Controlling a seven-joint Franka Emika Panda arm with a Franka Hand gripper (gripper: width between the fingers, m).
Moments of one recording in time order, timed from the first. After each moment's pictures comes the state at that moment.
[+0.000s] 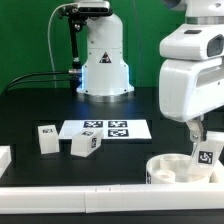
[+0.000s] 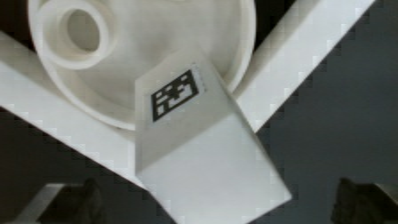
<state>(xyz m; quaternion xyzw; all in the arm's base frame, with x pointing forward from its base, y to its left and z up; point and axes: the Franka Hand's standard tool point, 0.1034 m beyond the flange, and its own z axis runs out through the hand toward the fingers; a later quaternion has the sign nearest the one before) 0.597 0.130 0.094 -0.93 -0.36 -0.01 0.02</state>
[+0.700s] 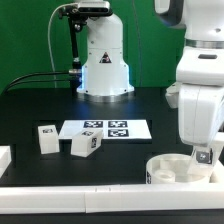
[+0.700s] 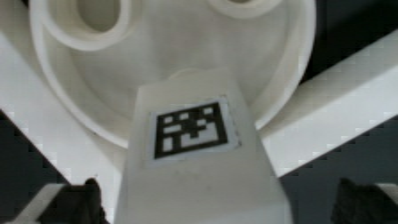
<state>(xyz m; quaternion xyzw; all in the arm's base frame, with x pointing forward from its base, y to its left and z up) 0.593 0.131 0.065 -0.87 -0.48 -0.01 0.02</state>
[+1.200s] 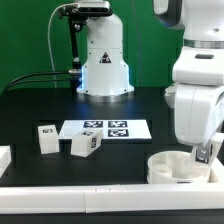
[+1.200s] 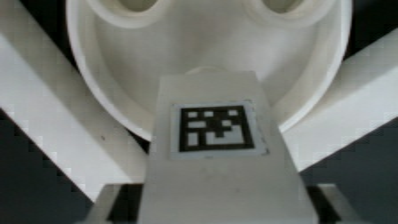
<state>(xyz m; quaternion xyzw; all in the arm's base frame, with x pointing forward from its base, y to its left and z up) 0.596 0.124 0.066 -0.90 -0.44 0.00 0.02</state>
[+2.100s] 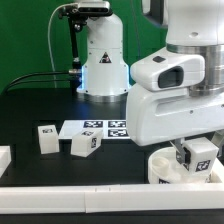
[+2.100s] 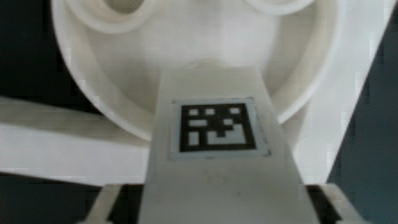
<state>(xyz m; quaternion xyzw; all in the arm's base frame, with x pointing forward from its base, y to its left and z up) 0.626 0.098 0.066 -1.00 -0.08 0.02 0.04</state>
